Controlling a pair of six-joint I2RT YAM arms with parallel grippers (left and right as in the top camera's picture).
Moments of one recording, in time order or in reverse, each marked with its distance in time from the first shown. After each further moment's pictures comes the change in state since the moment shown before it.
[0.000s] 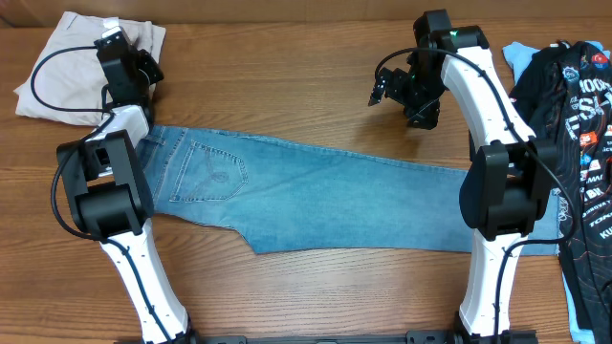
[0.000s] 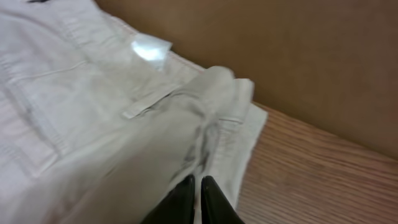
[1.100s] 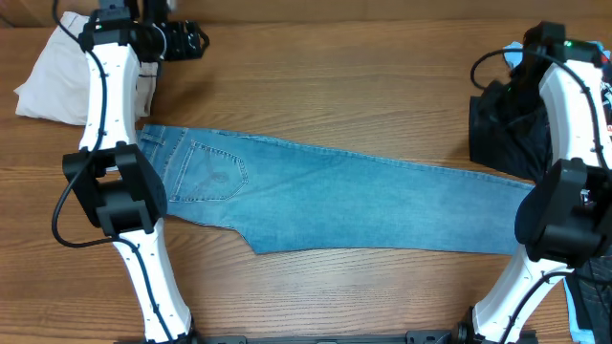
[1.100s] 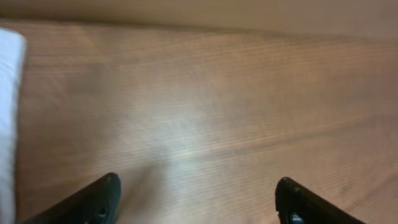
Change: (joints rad) left arm -0.097 0.005 0.684 -1.220 0.478 0.282; right arm -0.341 -0.185 -0.214 -0.030 0.157 -0.103
